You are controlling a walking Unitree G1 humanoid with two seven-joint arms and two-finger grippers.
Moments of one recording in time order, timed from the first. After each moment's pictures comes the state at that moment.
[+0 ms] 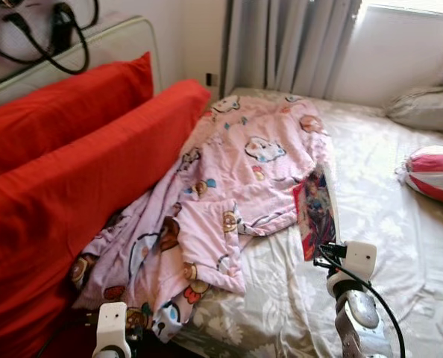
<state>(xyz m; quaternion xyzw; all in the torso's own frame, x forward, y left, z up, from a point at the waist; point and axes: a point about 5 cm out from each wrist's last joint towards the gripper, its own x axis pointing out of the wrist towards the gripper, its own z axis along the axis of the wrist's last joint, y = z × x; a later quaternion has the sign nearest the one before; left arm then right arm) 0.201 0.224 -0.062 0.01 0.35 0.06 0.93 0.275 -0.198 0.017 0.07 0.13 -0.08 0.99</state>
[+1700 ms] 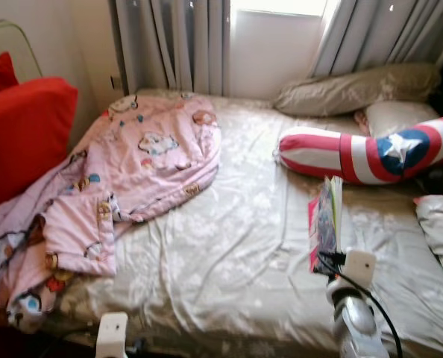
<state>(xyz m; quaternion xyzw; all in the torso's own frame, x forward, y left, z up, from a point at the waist) 0.190 0.230 -0.067 0.02 0.37 0.06 0.93 0.274 -0.192 0.011 0.06 0.14 -0.09 0.98</state>
